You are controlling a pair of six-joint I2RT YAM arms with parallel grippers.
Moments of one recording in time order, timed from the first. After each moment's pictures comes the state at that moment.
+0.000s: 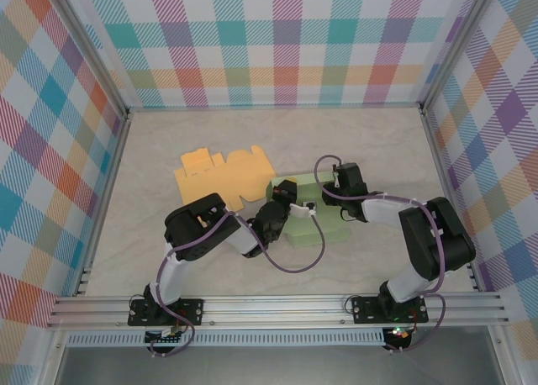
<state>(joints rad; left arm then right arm) -0.96 2.10 0.82 1.25 -0.59 1.56 0.38 1.59 0.68 0.08 0.03 0.37</state>
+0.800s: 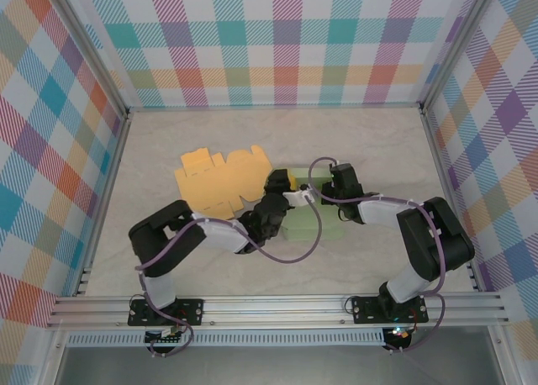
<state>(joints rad) -0.99 1.78 0.81 0.88 -0.68 0.96 0.43 1.59 0.68 0.11 0.14 0.33</state>
